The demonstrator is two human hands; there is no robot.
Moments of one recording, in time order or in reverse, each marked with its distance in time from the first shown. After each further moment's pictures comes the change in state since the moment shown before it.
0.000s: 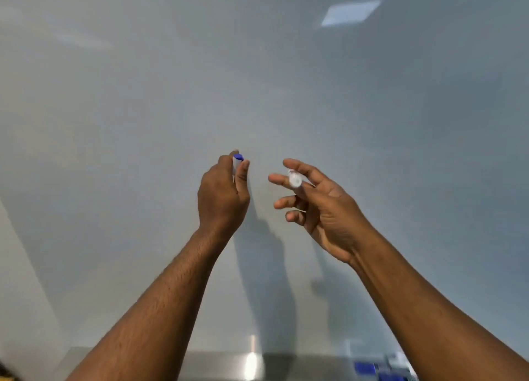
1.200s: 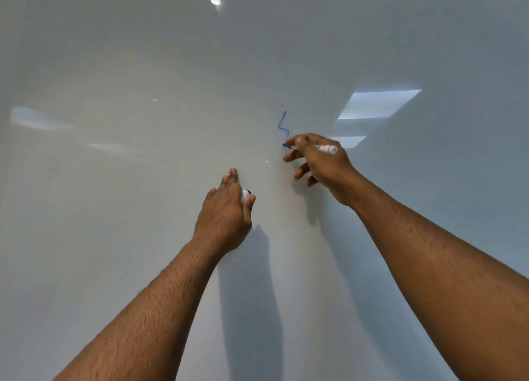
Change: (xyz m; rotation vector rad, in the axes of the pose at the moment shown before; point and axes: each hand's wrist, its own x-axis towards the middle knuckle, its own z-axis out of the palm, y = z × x) left_hand 0.177 0.057 -0.052 0.279 -0.193 0.120; right_hand 0.159 -0.210 0.048 -0.702 0.230 -0.533
